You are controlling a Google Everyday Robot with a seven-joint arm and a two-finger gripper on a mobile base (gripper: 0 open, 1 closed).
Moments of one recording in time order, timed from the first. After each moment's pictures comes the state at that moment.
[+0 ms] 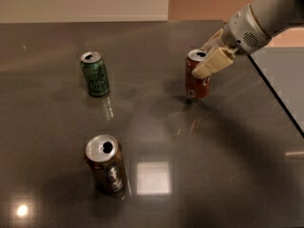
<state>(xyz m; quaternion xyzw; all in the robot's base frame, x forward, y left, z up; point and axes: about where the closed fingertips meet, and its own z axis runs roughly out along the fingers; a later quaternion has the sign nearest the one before) 0.570 -0.132 0.941 -0.57 0.75 0.17 0.30</state>
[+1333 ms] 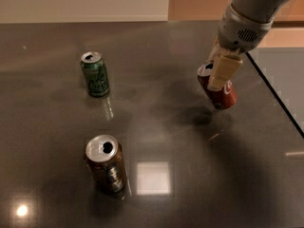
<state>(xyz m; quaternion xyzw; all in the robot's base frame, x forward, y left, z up) 0.533 -0.154 0.935 -0.65 0.75 0.04 0.11</state>
